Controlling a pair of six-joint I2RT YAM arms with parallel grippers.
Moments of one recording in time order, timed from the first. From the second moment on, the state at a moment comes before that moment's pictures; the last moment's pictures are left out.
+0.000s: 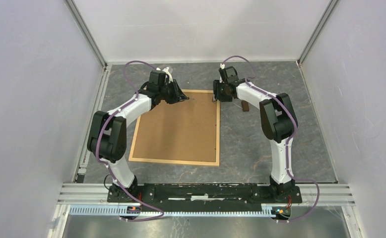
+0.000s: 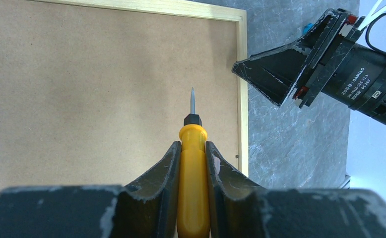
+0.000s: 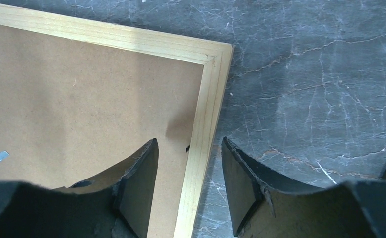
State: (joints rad) left arm -0.33 1.76 1.22 -0.13 0.34 -0.58; right arm 0.40 2.14 1.59 -0.38 -0.03 0.37
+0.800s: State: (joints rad) left arm -0.33 1.76 1.20 -0.16 0.36 -0.55; right arm 0.38 2.15 1.58 -0.35 -0.05 0.38
